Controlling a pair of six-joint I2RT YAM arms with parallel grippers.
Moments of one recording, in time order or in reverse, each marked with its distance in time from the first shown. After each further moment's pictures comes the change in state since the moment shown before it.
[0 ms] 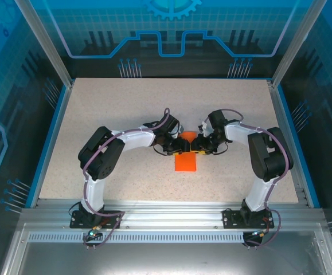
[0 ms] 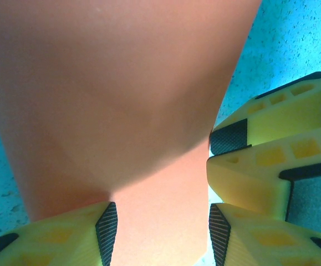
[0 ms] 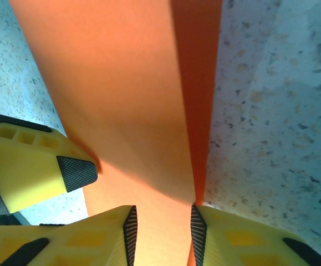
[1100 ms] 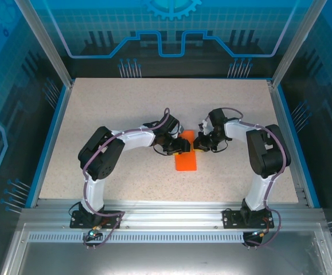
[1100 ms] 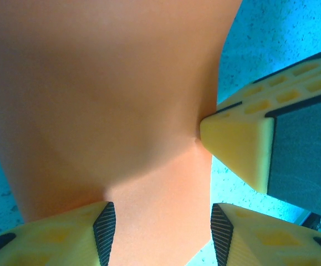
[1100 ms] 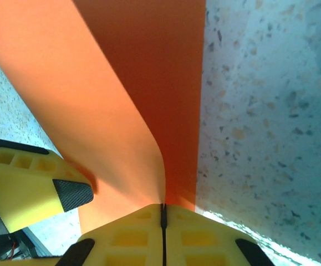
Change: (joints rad) left arm 0.000 -0.001 0.000 -0.001 0.000 0.000; right arm -0.016 0.054 0.048 -0.001 -0.009 -0.001
